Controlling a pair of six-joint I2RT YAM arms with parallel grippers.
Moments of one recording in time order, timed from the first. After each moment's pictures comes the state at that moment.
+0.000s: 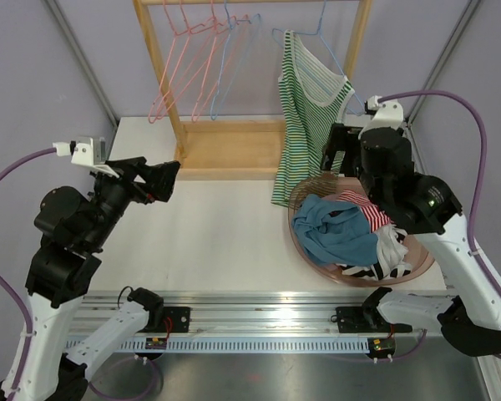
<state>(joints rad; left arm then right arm) -0.42 0.71 1.30 -0.53 -0.01 -0.35 0.69 1.11 1.56 -0.84 0.57 0.40</state>
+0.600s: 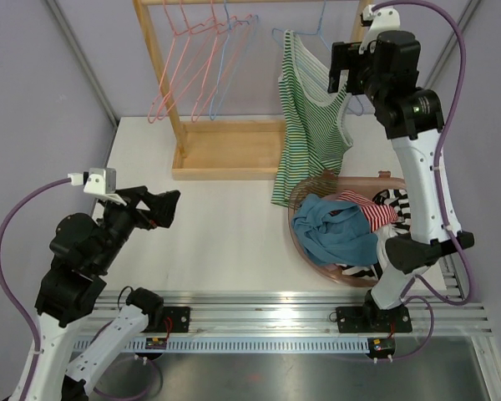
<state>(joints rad) -0.42 0.50 1.07 -0.60 -0.05 -0.34 0.34 1.70 2.34 -0.86 0.24 0.04</state>
